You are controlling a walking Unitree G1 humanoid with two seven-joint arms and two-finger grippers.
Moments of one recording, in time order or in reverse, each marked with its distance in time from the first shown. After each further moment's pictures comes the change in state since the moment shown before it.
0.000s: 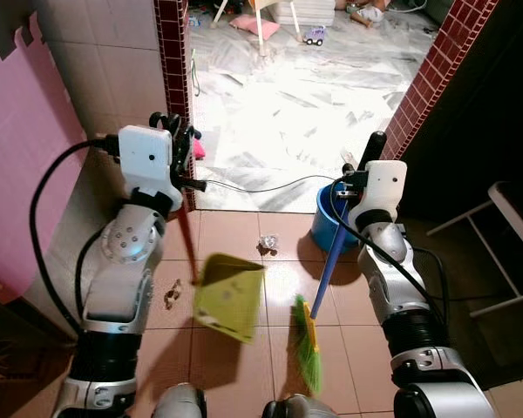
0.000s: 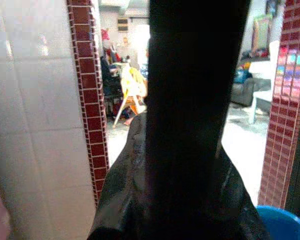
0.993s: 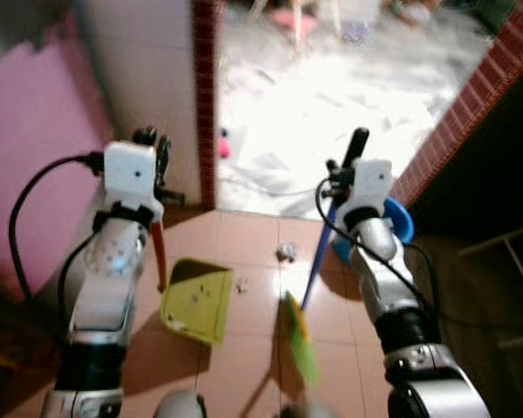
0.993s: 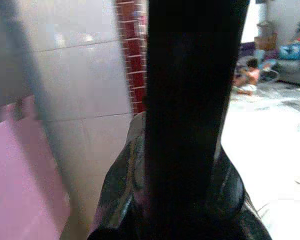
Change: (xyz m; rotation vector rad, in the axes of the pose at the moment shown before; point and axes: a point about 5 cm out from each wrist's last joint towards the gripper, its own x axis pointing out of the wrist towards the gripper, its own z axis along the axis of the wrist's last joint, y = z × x) left arm -0.014 0.015 -0.017 0.076 0.033 0.069; right arm 0.000 0.019 0.006 0.021 -0.041 0.106
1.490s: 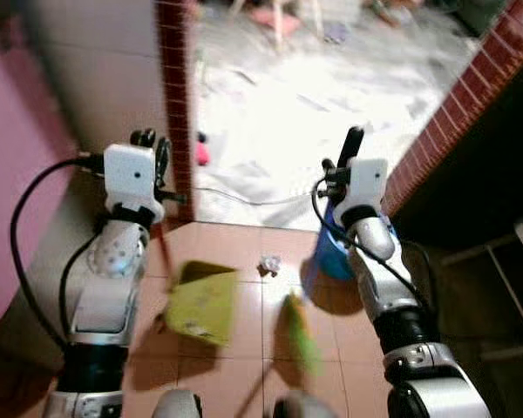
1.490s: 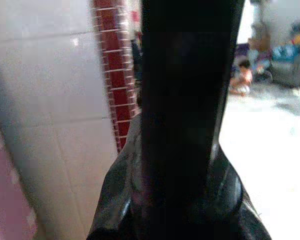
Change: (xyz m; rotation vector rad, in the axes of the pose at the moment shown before) left arm 0.001 0.001 -0.001 0.019 0.003 0.022; right arm 0.004 0.003 0.005 -0.011 -0.020 0.020
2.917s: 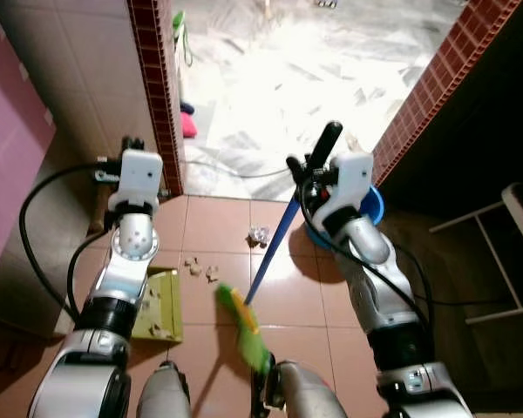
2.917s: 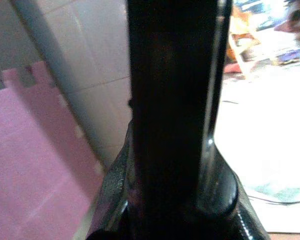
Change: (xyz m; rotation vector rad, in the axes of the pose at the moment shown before) left arm 0.033 0.015 -0.051 0.255 0.067 0.308; right arm -0.010 0.036 0.027 0.135 -0.062 0.251
